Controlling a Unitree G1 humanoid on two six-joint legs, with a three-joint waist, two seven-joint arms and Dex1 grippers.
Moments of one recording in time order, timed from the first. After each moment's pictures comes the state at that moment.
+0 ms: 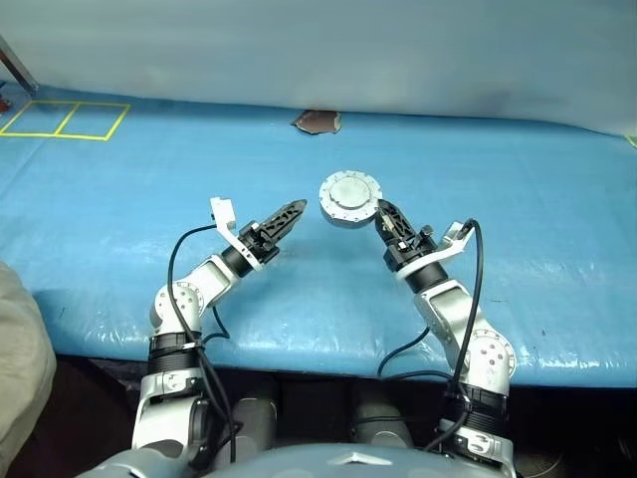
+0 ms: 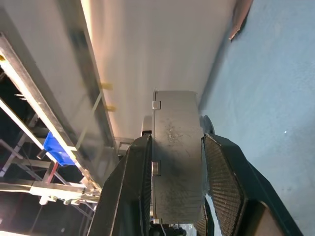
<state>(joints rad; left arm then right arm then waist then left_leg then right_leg) -0.42 0.07 0.31 0.19 -1.02 0.91 -0.55 -0.15 0.08 -0.31 -0.18 1.50 0.68 -0.02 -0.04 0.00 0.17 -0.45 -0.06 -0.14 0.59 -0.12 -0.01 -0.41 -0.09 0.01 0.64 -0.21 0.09</state>
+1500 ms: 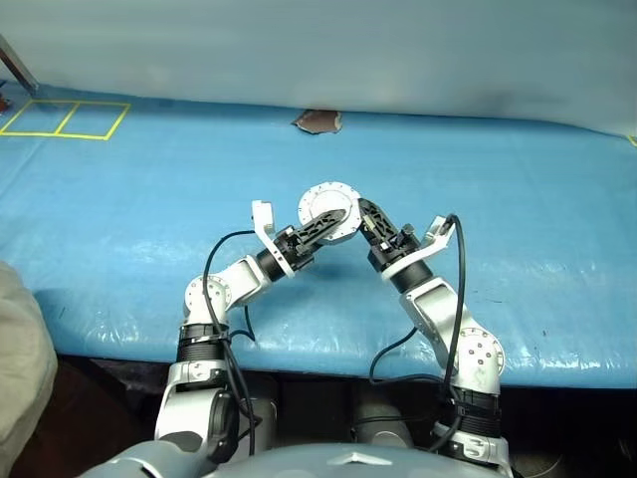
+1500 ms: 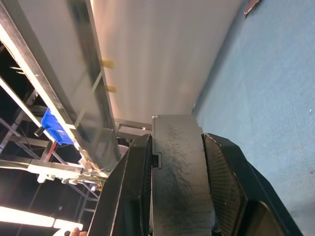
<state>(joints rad) -0.46 -0.03 0.25 0.26 -1.07 1.02 -0.55 -0.13 0.07 -0.21 -0.22 1.45 0.65 -0.02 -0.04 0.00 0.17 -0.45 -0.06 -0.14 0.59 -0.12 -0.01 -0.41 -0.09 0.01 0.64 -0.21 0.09</state>
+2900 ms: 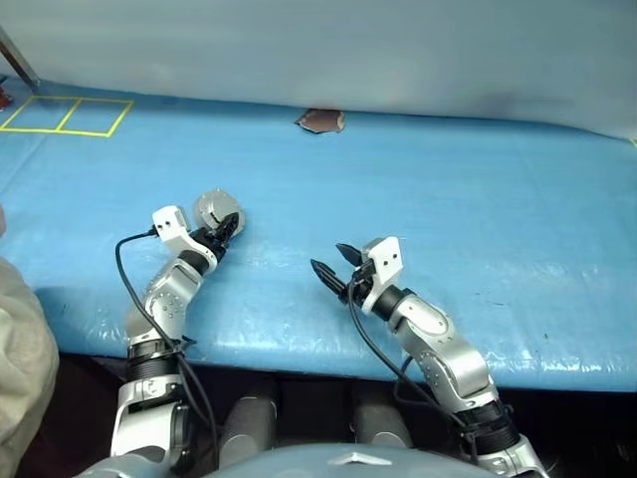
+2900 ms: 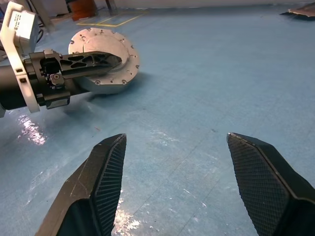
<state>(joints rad) -0.36 0.19 0.34 0.25 -0.60 0.49 -0.30 -0.06 -0.22 0.24 -0.20 0.33 0.29 0.39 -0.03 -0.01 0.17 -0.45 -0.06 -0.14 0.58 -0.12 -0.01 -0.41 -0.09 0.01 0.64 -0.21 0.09</state>
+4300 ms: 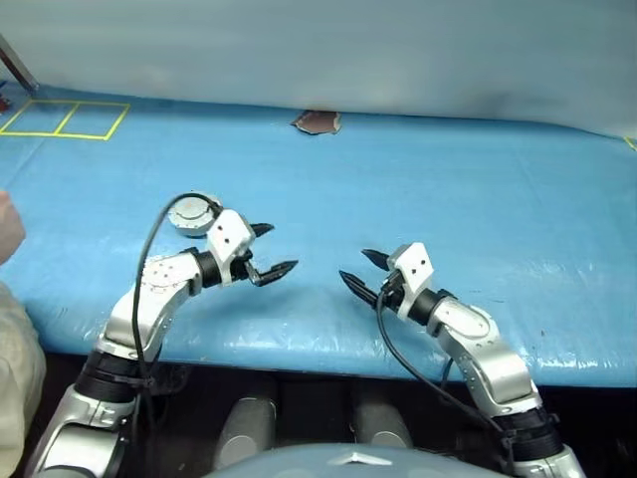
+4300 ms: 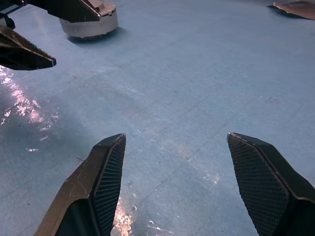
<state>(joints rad) -0.26 0.56 -0.19 -0.15 -0.27 0.33 -0.77 -0.01 -0.40 0.12 -0.25 0.27 0.30 0.57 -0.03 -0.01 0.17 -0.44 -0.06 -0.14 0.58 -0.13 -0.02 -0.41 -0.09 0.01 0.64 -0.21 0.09</state>
